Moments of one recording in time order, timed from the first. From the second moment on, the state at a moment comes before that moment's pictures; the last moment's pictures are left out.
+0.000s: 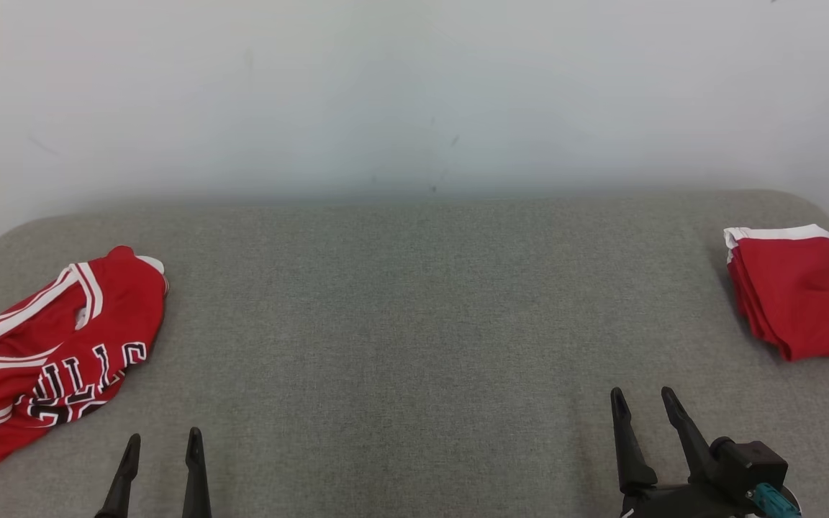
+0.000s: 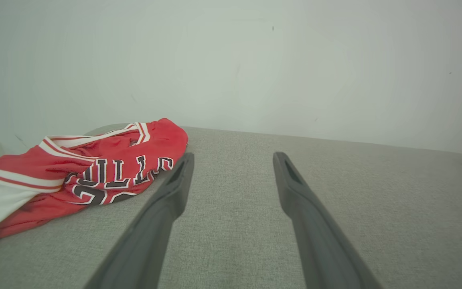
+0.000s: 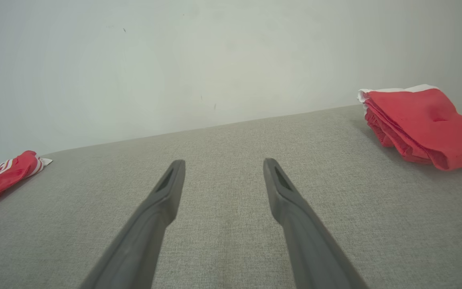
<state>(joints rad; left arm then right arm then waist) 0.06 0.06 0.06 0.14 -0.18 -0.11 -0.26 -0.06 -0.05 0.04 0.34 0.22 0.13 -0.25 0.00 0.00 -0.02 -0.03</state>
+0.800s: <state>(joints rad) 0.06 0.05 0.06 0.14 -0.17 -0.13 -0.26 -0.06 -0.05 0.02 0.35 0.23 0.13 -0.25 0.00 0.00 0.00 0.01</state>
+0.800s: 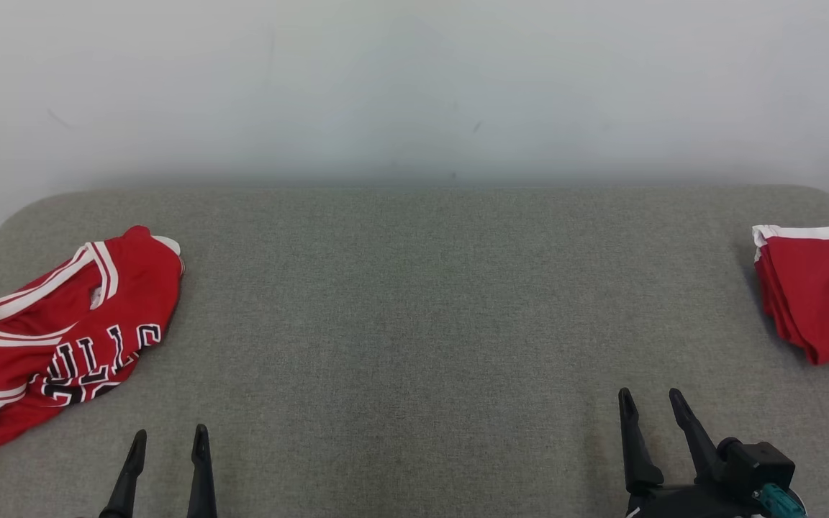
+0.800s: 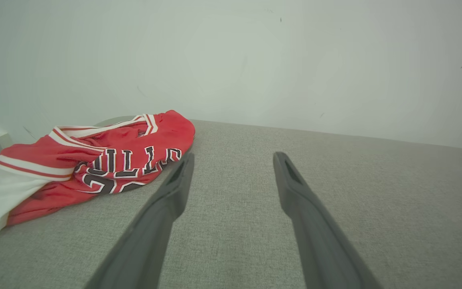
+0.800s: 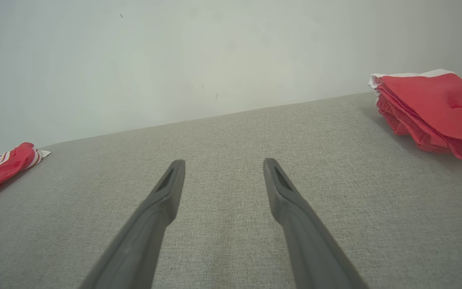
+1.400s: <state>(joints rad) 0.04 0.06 0.04 0.14 -0.17 -0.13 -0.26 -0.06 -0.05 0.05 0.34 0.23 0.13 -0.26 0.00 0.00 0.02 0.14</state>
